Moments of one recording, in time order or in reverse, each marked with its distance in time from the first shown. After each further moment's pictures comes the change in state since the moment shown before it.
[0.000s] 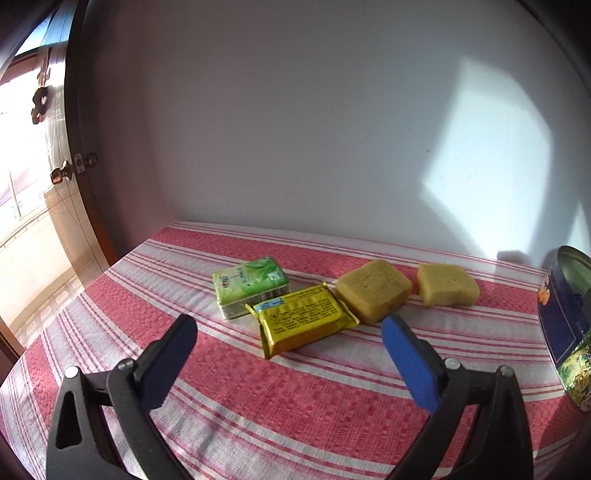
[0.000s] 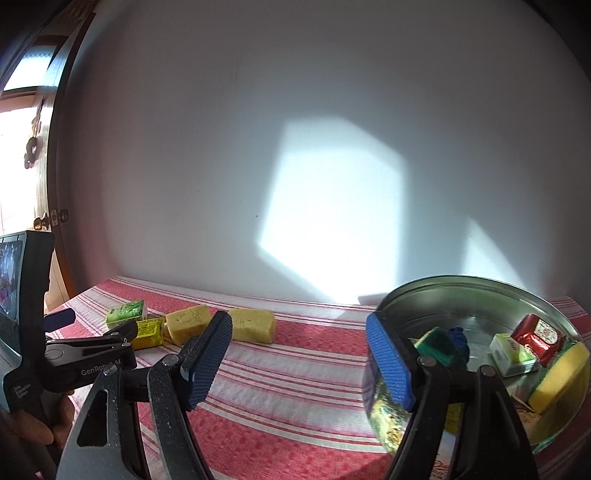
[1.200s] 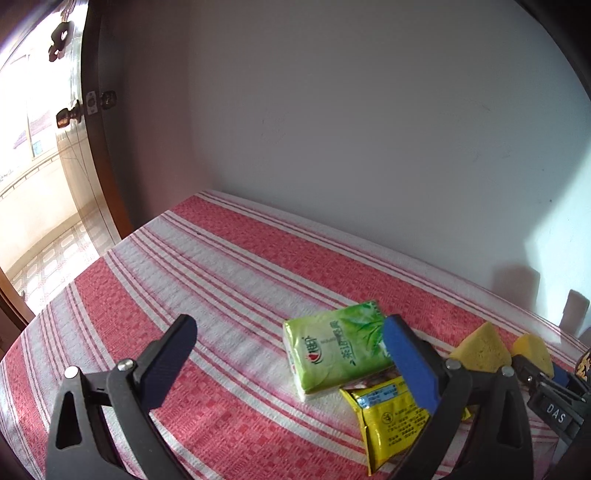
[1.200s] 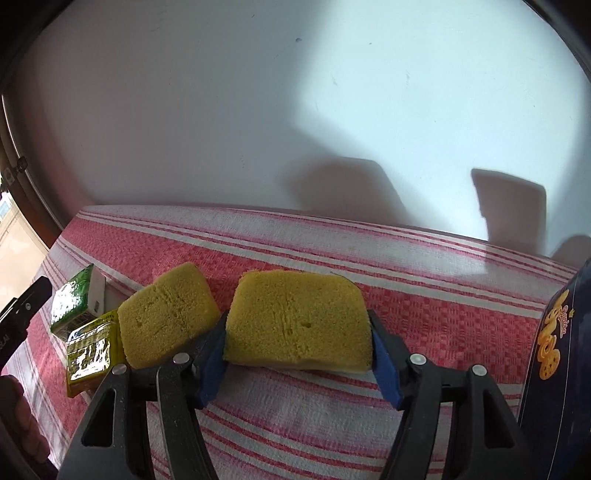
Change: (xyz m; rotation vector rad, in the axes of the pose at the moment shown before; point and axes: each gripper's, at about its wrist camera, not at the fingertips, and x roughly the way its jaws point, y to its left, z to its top) left arm 0.106 0.073 0.048 -0.170 0.156 0.035; right arm 0.155 0.053 -0.011 0.057 0.553 0.066
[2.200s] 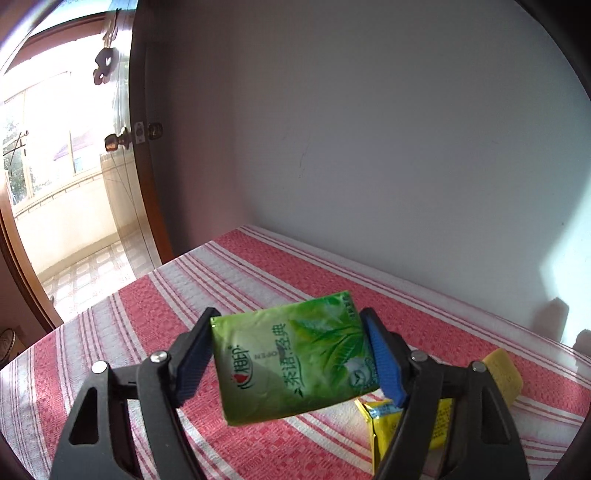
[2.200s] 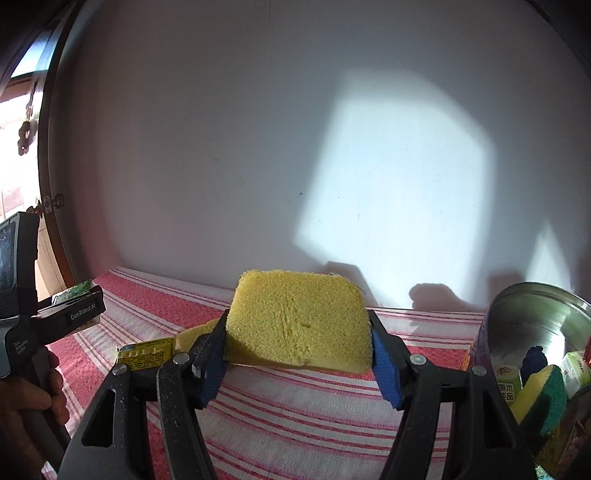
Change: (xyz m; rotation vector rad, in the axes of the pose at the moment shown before) left arm -0.045 -0.003 -0.015 -0.031 -0.196 0.149; right arm -0.130 -0.017 -0.050 -0.082 -0.459 -0.032
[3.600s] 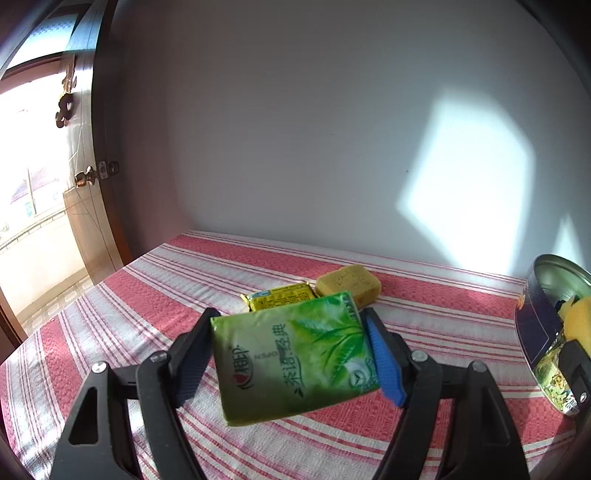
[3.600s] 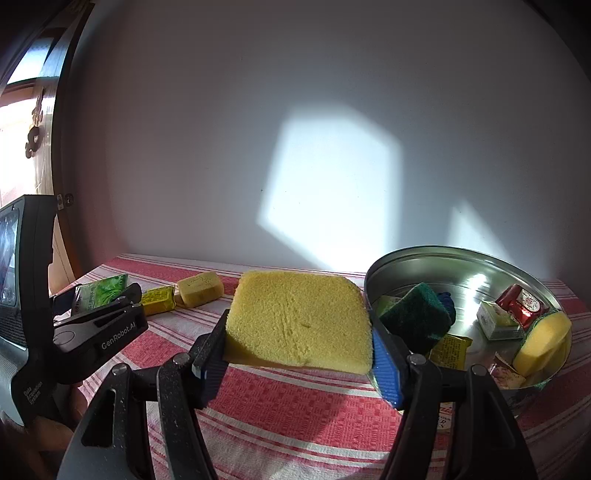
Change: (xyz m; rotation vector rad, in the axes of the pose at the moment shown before) left arm -0.126 -0.048 -0.070 0.153 -0.068 -0.186; right arm -0.113 -0.057 -0.029 0.020 -0.012 -0.052
